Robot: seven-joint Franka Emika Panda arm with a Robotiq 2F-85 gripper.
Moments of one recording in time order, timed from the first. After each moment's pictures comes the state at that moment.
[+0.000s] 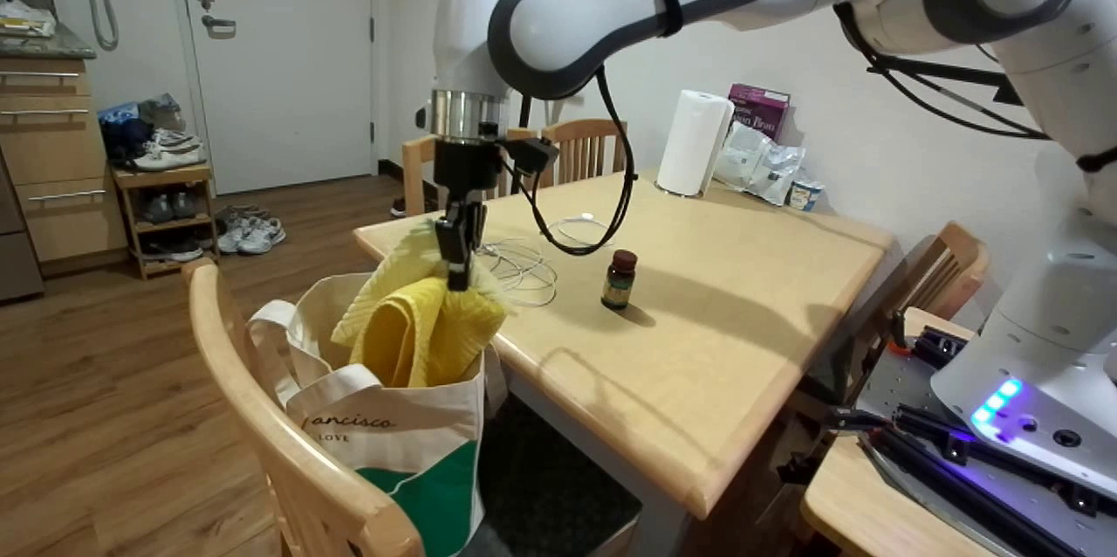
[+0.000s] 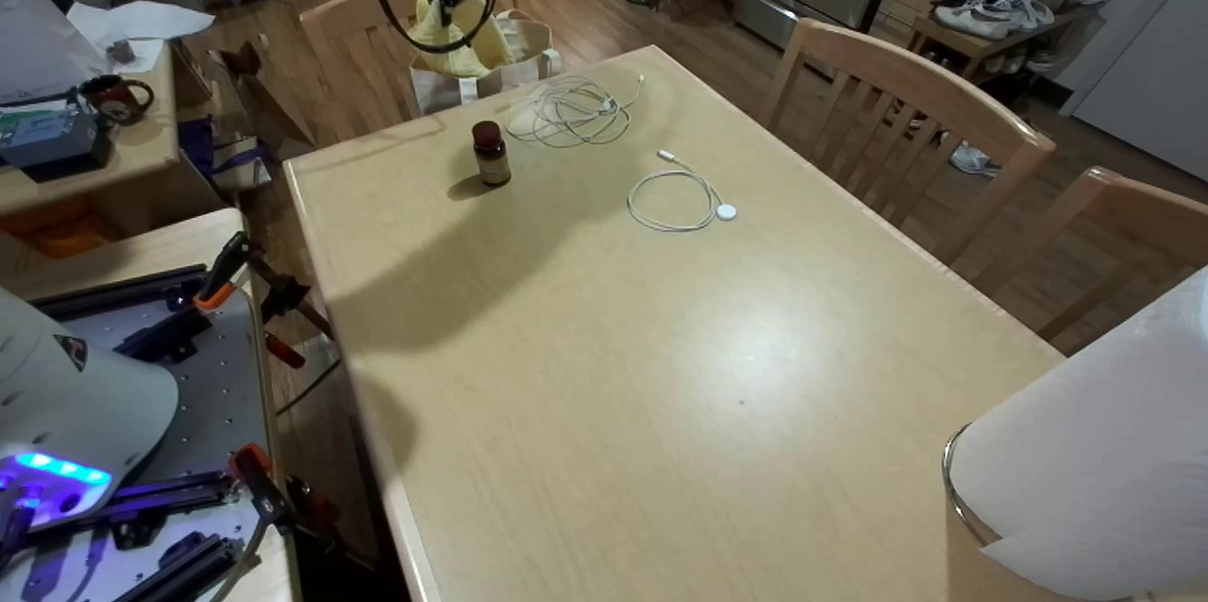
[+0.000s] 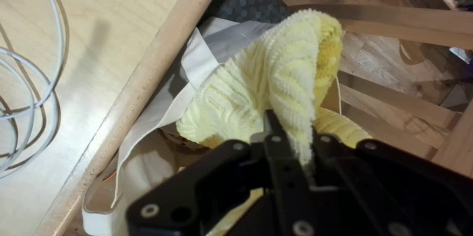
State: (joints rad) arm 0.54 0.87 0.22 -1.21 0.03 2.01 0.05
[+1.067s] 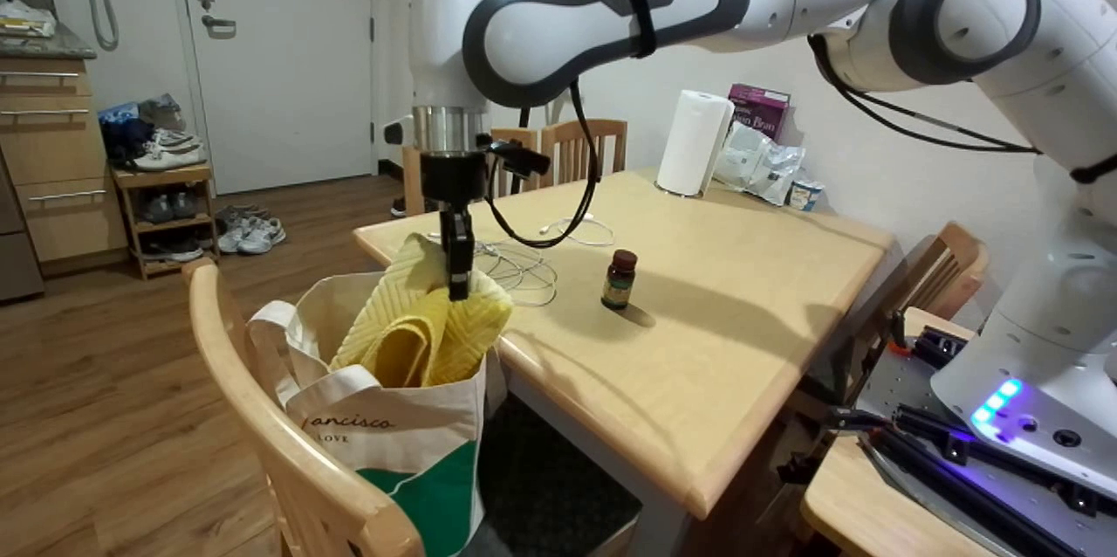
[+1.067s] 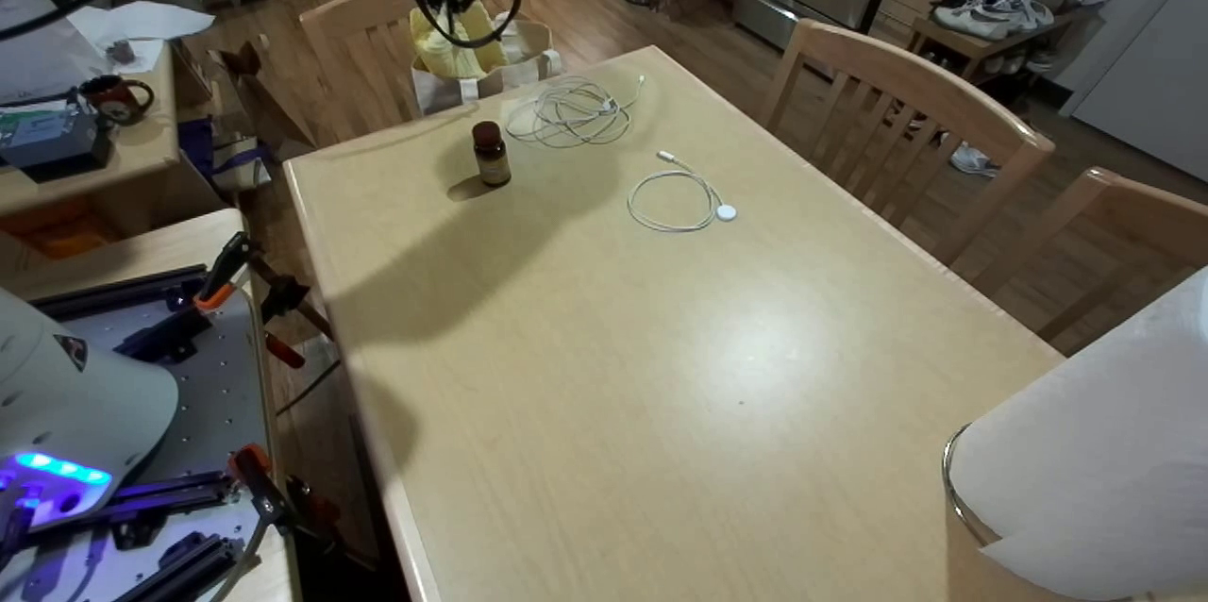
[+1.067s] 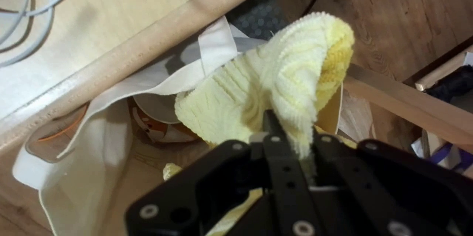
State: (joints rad) arm 0.55 1.01 0.24 -0.99 -0.05 1.85 -0.33
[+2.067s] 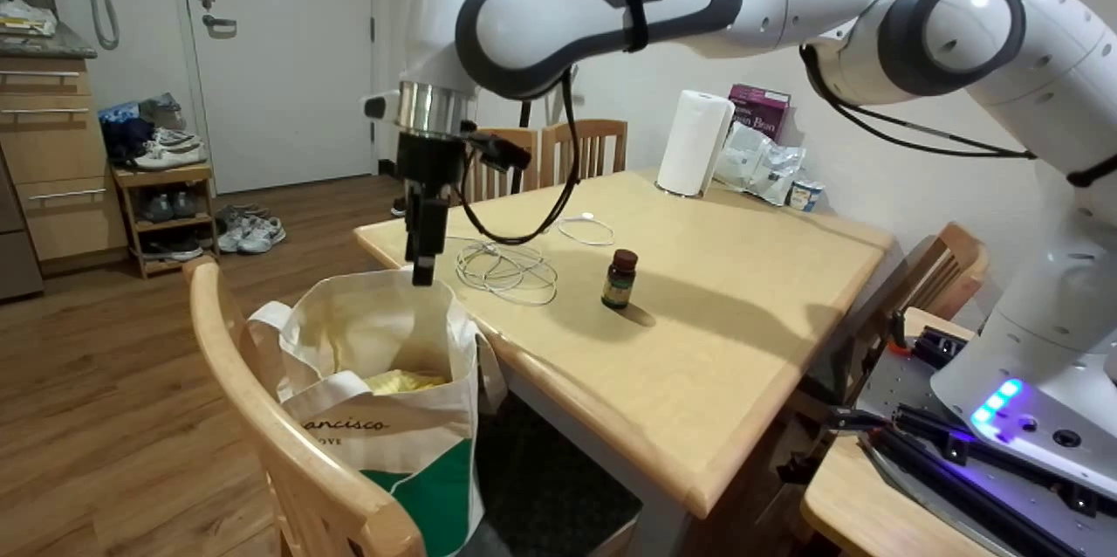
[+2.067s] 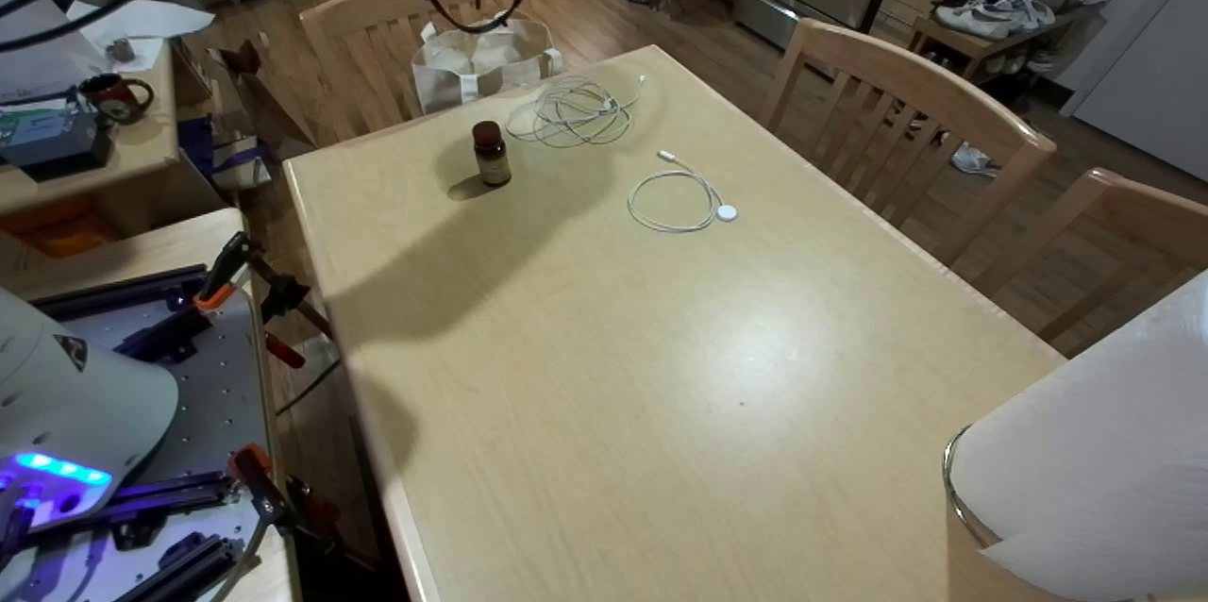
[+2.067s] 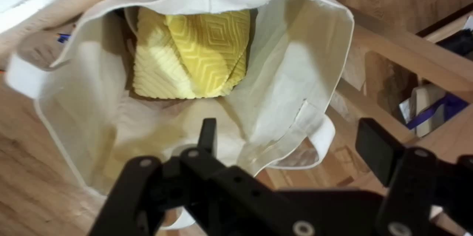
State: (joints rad) arm 0.54 1.05 0.28 -0.91 -0.02 1.96 -0.39
